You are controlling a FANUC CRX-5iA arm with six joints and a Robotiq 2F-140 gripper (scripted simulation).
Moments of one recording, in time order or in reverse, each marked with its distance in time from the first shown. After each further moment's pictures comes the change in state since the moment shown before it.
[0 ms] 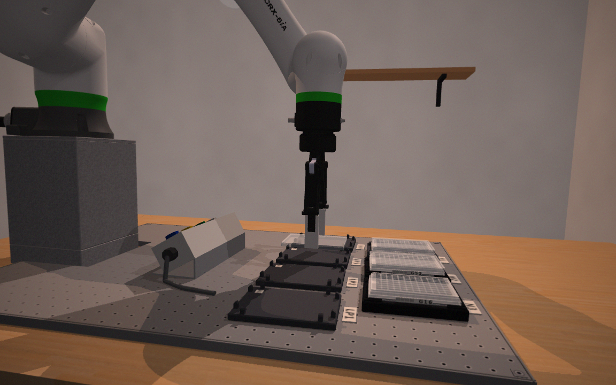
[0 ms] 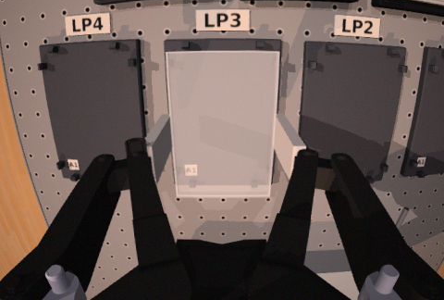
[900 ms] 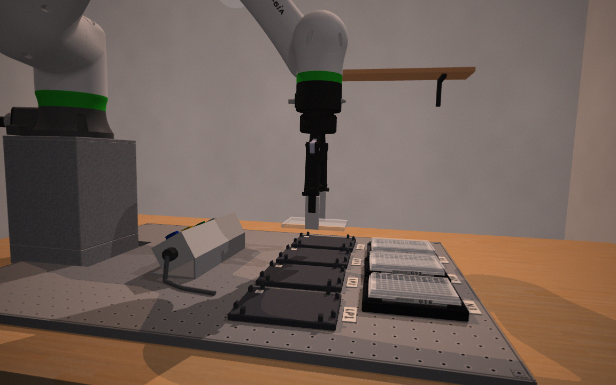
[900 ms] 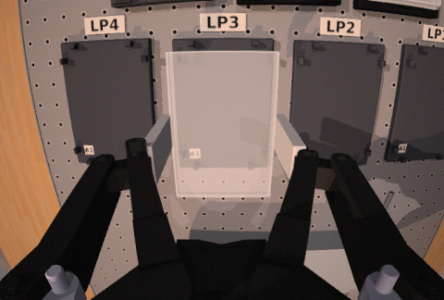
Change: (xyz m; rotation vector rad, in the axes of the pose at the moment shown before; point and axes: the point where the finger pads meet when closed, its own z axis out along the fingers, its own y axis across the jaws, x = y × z) arm 0.000 0.000 -0.038 0.000 0.000 0.000
